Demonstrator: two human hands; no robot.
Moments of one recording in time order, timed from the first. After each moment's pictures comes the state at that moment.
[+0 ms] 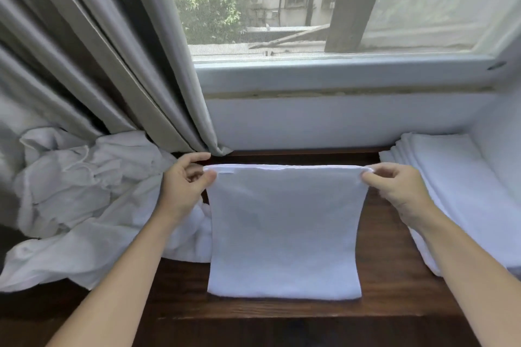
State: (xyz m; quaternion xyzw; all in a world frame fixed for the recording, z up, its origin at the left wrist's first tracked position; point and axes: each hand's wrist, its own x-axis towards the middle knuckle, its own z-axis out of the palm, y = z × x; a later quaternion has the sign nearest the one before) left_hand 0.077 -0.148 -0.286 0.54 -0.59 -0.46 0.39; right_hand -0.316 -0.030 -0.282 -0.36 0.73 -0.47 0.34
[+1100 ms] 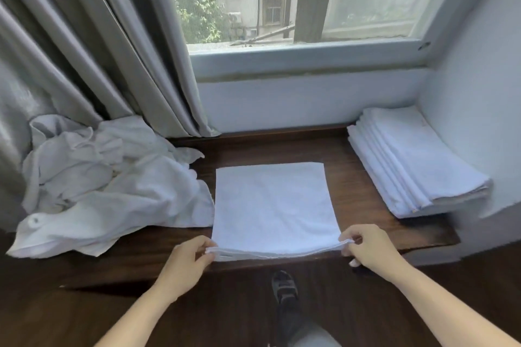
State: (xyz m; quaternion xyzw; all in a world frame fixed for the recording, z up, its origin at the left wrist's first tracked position) left_hand 0.142 0.045 -0.363 0.55 -0.73 -0.40 0.08; right_hand -0.249 0.167 -0.357 -0.38 0.83 -0.19 0.36
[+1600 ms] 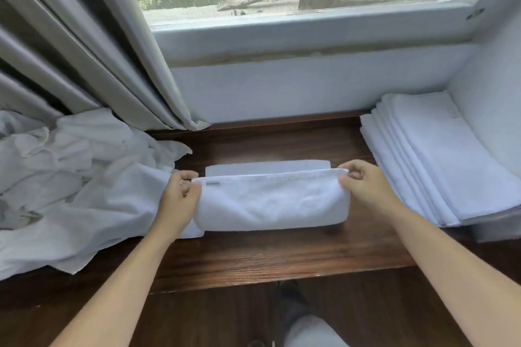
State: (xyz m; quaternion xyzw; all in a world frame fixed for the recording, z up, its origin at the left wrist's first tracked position) left_hand 0.073 -0.095 -0.359 0.62 -0.59 -0.45 0.26; right_hand -0.305 0.022 -0.338 -0.37 0.77 -0.36 0.38
